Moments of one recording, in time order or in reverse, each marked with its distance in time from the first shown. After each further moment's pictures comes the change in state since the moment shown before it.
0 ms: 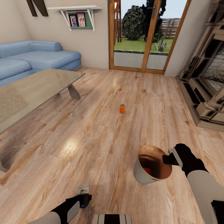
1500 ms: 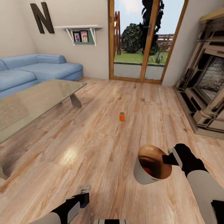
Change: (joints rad) left arm 0.005 -0.003 -0.006 -0.003 -0.011 -0.035 -0.004; right arm 0.000 0.001 0.001 0.000 -0.001 0.000 0.000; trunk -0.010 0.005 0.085
